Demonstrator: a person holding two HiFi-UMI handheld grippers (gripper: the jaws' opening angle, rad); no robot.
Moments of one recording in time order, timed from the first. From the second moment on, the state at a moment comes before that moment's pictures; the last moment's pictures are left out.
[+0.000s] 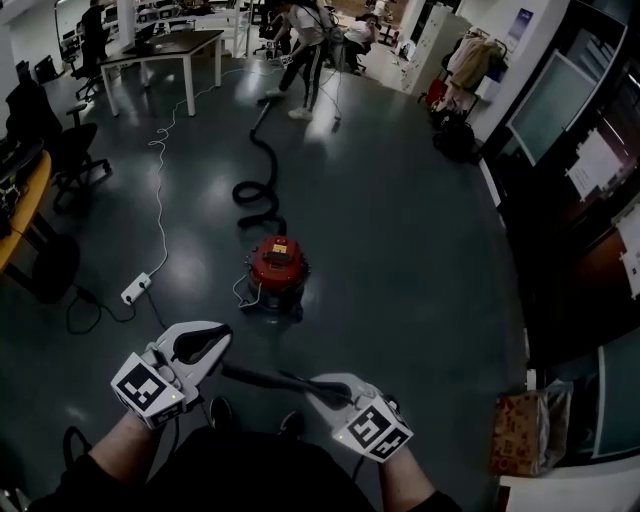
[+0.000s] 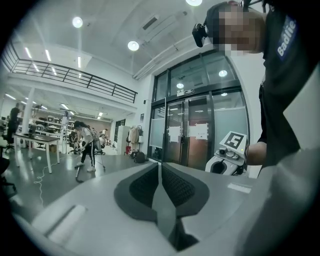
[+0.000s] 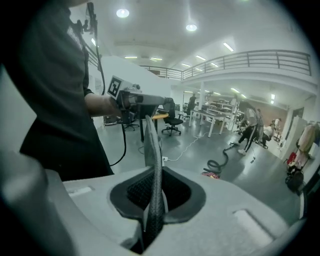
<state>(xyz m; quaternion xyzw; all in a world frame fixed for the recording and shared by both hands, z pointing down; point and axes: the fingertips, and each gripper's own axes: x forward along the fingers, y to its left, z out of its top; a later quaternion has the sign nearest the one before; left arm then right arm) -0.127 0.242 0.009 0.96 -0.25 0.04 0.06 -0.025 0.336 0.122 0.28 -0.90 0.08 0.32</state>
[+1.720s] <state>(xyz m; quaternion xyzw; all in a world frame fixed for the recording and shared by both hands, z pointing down) -0.127 -0.079 0.203 0.96 -0.24 0.13 0.04 -0.025 0.119 0.205 0.27 -0.90 0.09 0.32</state>
